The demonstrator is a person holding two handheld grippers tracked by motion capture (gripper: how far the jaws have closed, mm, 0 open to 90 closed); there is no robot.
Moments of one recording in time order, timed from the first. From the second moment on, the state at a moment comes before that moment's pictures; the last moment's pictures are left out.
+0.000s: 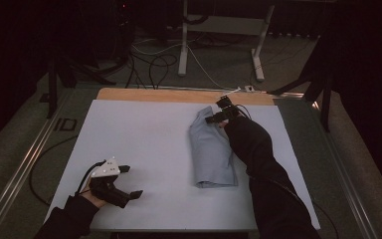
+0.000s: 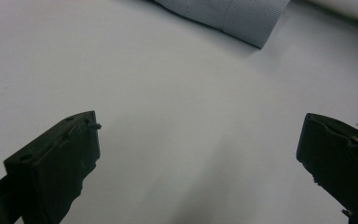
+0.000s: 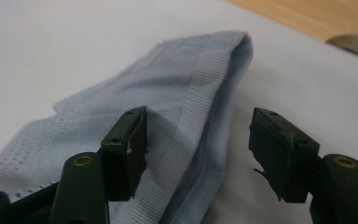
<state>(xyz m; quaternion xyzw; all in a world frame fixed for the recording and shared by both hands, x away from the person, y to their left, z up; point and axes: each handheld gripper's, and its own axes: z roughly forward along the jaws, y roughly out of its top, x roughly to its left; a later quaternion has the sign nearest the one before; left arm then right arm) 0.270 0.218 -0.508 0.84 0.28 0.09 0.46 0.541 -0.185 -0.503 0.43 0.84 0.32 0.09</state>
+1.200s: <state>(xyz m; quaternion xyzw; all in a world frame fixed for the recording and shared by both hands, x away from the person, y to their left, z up) 0.269 0.228 -0.512 0.83 0.29 0.11 0.47 0.538 -0.171 -0.506 0.42 0.84 0.31 0.12</state>
